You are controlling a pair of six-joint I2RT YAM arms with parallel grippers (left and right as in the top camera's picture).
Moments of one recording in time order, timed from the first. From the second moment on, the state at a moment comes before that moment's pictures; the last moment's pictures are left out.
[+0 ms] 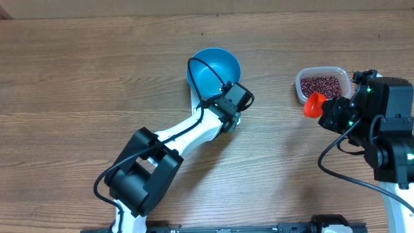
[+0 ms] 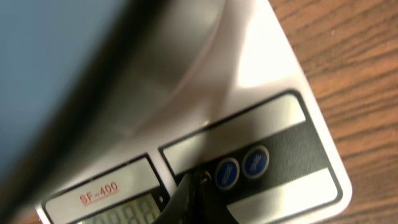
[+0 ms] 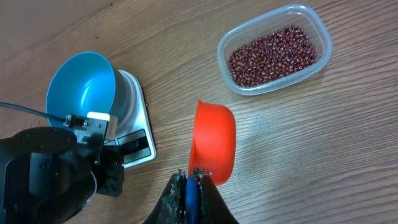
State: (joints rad) left arm -0.72 1.99 1.29 -0.48 -0.28 -0.25; right arm 0.01 1.06 1.30 -1.11 -0.09 0.38
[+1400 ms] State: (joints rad) left arm -0.60 1.54 1.28 -0.84 -0.17 -0.30; right arm 0.01 1.06 1.30 -1.10 -0.09 0.38
